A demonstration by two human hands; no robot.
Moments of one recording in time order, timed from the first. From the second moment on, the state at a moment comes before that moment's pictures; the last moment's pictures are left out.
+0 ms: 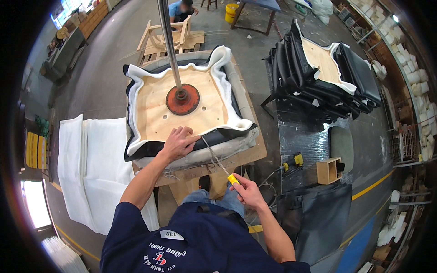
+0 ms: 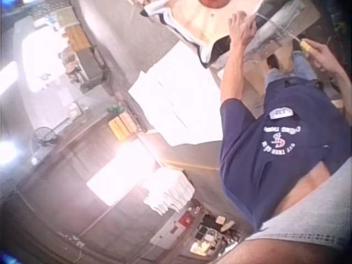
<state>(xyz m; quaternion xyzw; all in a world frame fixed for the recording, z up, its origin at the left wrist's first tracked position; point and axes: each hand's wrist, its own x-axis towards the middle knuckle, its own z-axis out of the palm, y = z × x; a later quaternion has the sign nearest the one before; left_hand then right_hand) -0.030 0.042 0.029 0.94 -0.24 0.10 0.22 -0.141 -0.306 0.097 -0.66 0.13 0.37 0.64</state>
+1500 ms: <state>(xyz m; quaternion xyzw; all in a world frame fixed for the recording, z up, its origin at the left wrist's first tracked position) -0.014 -0.167 0.093 0.76 -0.43 -0.10 0.47 -0.294 -0.508 0.130 -0.47 0.31 0.11 0.82</state>
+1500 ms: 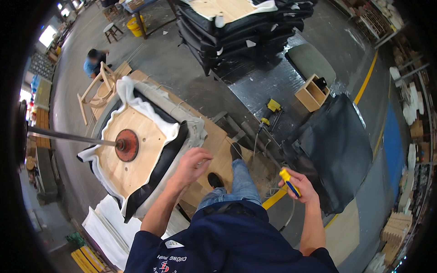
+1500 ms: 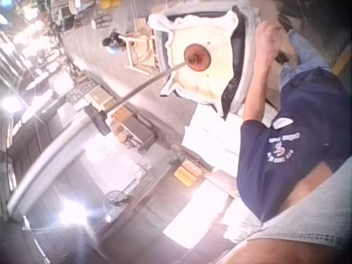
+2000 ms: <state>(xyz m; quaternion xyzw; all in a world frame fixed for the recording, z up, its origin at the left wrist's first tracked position) 0.036 -0.202 0.065 0.91 -0.33 -0.04 0.27 -0.158 -0.645 -0.190 -0.79 0.48 -0.23 0.30</state>
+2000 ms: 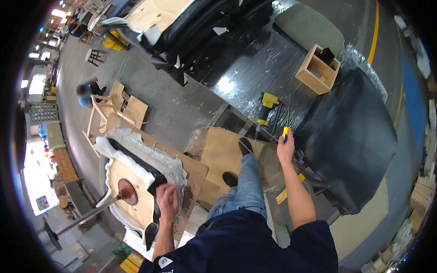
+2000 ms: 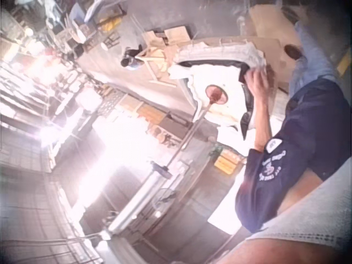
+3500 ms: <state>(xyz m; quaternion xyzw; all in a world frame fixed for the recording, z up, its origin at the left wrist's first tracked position) -0.055 -0.085 0.081 0.97 0.17 0.08 0.13 -0.062 -0.595 -0.095 -0.66 0.37 0.11 0.64</state>
